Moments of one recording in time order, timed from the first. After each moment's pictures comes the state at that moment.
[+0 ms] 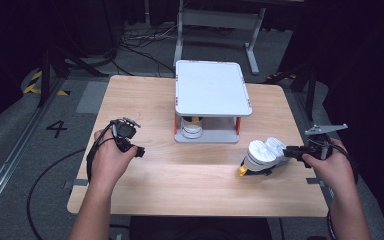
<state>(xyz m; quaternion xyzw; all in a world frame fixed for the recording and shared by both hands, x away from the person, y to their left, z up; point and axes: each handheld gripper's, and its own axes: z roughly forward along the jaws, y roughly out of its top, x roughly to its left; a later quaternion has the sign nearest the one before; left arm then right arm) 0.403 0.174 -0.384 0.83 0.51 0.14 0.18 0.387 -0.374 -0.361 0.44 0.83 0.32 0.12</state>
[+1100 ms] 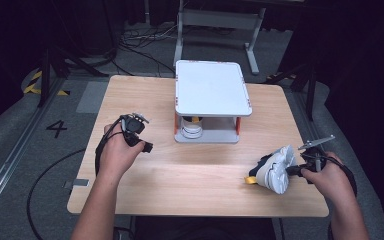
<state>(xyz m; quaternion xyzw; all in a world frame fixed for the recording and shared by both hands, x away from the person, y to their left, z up) 0.426 0.155 -0.386 0.85 0.47 0.13 0.19 0.365 -0.379 -0.391 0.48 0.85 0.21 0.06</state>
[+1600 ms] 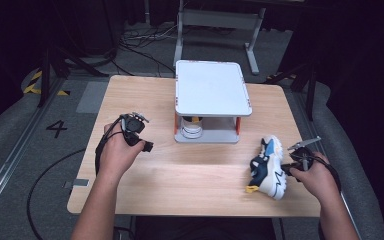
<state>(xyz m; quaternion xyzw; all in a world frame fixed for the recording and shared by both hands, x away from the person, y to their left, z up) 0.424 0.158 -0.385 0.85 0.48 0.13 0.20 0.387 -0.364 -0.425 0.47 0.85 0.22 0.09</state>
